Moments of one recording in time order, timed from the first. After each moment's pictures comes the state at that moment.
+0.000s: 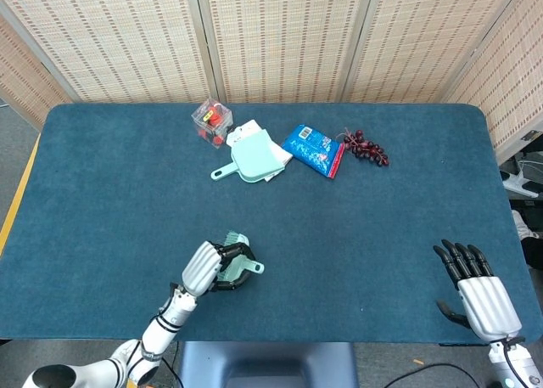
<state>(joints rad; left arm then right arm) -0.60 -2.01 -0.04 -0.85 1.74 1.56 -0.51 0.04 -1.06 -0.05 -1.75 -1.61 1.43 -0.15</state>
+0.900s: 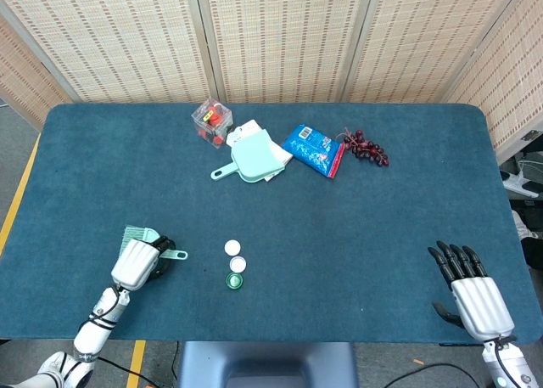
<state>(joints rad) -0.44 -1.80 0.03 -0.74 1.63 1.41 -0.15 0.05 -1.08 -0.05 -1.76 -1.59 1.41 -0.22</state>
